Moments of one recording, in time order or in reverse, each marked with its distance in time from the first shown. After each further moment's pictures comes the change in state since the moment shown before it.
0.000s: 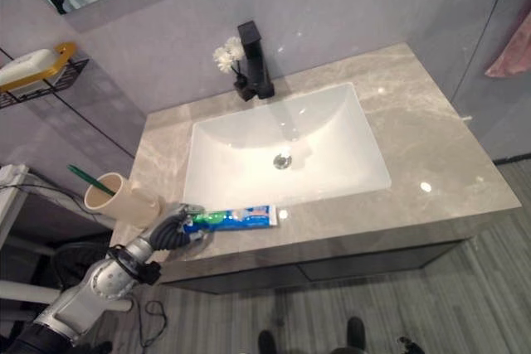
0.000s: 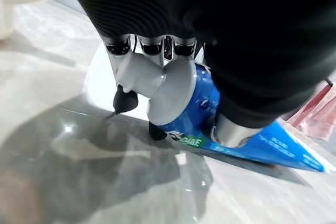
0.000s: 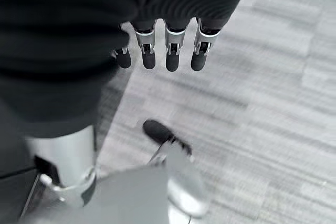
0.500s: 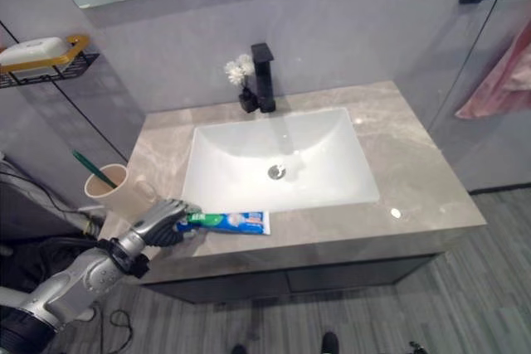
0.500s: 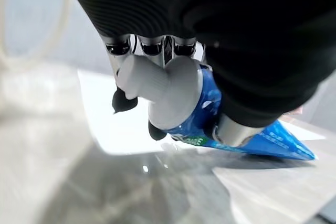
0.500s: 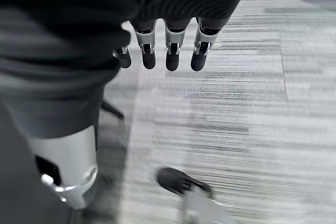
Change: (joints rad) left arm -0.078 0.176 -0.034 0.001 0.313 -0.027 0.155; right arm -0.017 0.049 -0.198 0.064 0.235 0.002 -0.046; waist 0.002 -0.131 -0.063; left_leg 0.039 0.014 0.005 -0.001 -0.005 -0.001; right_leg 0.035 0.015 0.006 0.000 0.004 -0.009
